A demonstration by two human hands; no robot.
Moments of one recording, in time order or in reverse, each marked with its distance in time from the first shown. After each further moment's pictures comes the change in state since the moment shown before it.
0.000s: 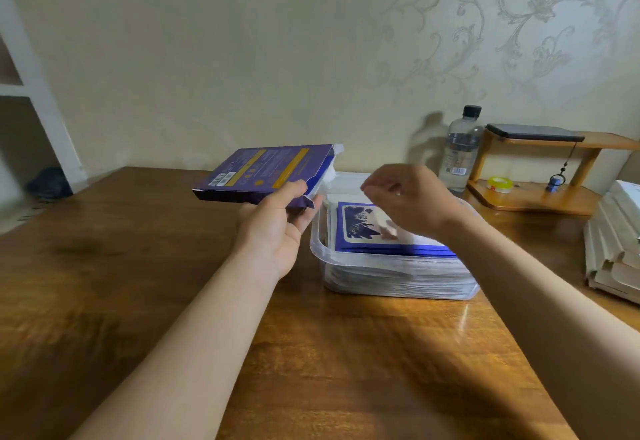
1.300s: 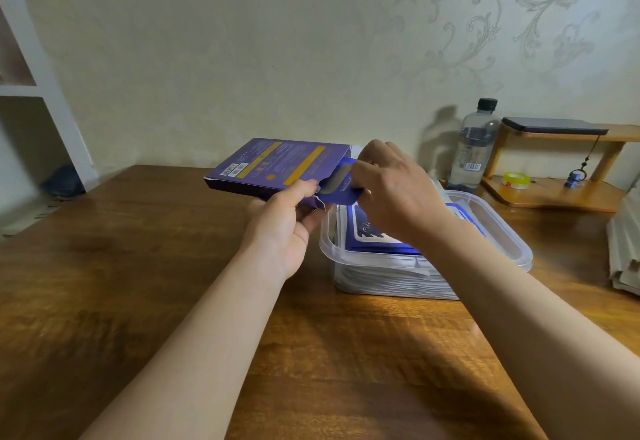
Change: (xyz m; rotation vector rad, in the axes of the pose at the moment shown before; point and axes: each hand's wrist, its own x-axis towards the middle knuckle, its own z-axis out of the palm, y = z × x) left_hand 0.001 -0.001 -0.001 0.124 -0.025 0.059; right_hand 0.016 -0.011 0.035 -0.474 0.302 -0.506
